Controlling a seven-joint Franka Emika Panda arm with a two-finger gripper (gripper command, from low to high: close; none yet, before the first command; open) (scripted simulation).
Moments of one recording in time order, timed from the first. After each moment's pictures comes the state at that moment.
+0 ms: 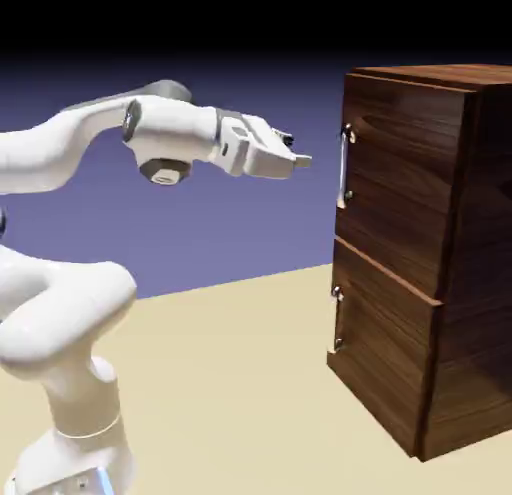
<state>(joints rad) -0.85 -1.43 0.86 -2.71 1.81 2.59 -0.03</state>
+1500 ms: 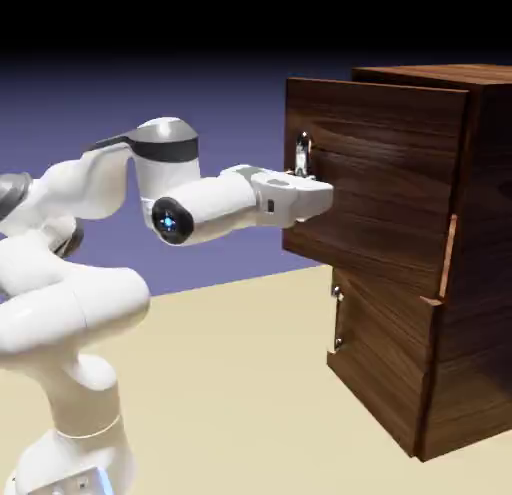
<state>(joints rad) -1.29 -1.52 0.72 -2.98 2.30 1.47 -0.72</state>
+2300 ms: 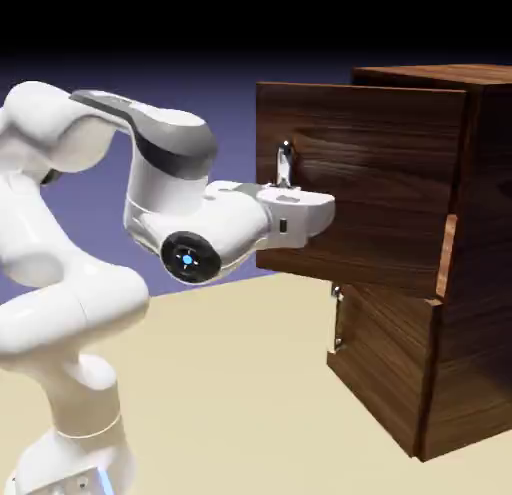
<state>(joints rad) -1.22 -0.93 0.25 -2.83 1.66 1.22 -1.14</state>
